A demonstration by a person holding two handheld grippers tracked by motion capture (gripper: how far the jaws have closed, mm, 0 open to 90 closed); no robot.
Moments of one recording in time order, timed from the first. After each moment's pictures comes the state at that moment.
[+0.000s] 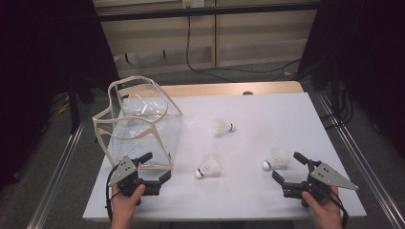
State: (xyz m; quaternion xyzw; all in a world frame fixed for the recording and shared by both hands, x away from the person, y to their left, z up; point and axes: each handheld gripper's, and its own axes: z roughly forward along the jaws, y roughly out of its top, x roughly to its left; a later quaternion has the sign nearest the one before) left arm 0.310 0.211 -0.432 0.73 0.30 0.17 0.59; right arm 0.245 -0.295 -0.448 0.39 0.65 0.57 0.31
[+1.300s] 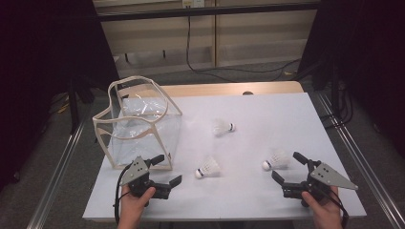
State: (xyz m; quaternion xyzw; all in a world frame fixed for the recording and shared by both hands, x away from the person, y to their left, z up) left arm 0.308 0.185 -0.433 0.75 0.27 0.14 0.59; right arm 0.245 -0.295 -0.448 0.39 0.65 0.58 0.31
